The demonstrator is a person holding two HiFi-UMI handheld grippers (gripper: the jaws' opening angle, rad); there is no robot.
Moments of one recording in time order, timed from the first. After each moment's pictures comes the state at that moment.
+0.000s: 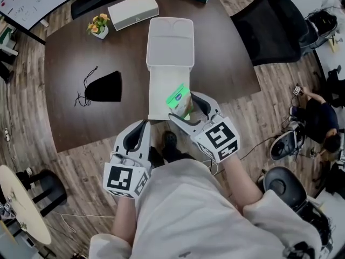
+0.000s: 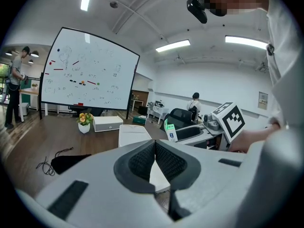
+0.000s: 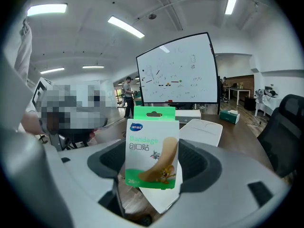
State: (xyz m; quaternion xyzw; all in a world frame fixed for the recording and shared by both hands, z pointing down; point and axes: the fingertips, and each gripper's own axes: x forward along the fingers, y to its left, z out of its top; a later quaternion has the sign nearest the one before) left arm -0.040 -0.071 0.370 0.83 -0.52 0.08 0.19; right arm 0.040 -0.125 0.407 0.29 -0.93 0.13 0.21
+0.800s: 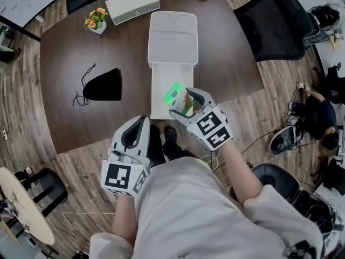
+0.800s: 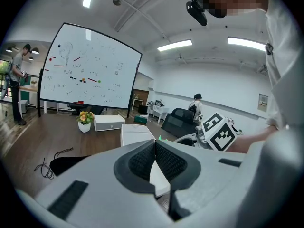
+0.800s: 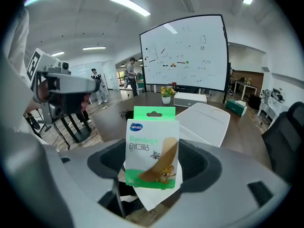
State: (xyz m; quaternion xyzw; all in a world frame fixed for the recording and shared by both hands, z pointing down) left arm -0.059 -0.092 0.381 0.83 -0.52 0.08 0.20; right arm 0.025 -0.143 0.479 0.25 -0.90 0.13 0.32
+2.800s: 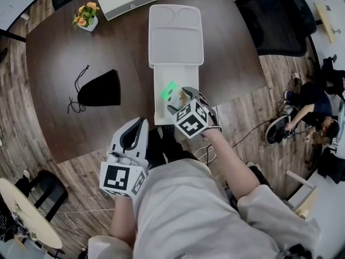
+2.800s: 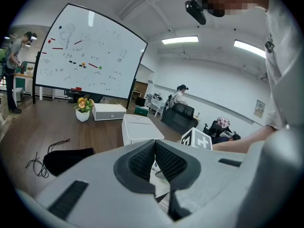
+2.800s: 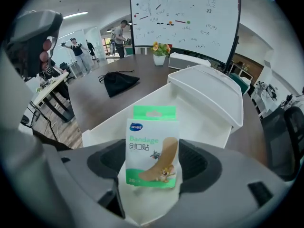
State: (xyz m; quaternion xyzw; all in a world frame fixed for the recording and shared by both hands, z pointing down) left arm -0.087 -0.123 0.421 0.83 -0.49 0.09 0.25; right arm 0.014 -0.170 0.604 0.28 -0.80 0.16 0.51
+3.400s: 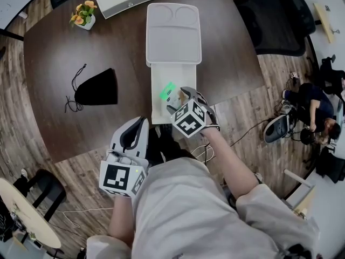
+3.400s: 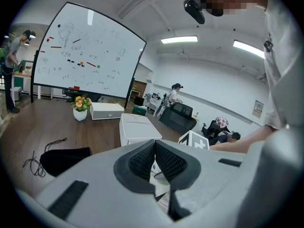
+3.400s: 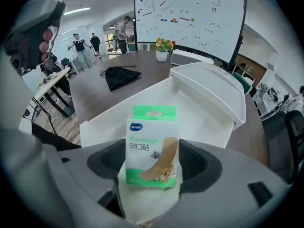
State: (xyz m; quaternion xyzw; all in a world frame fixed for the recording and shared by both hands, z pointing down) left arm -0.079 -0.121 0.421 0.84 -0.48 0.09 0.25; right arm 0.021 -0.164 0.615 0.26 -0.80 0.15 0.52
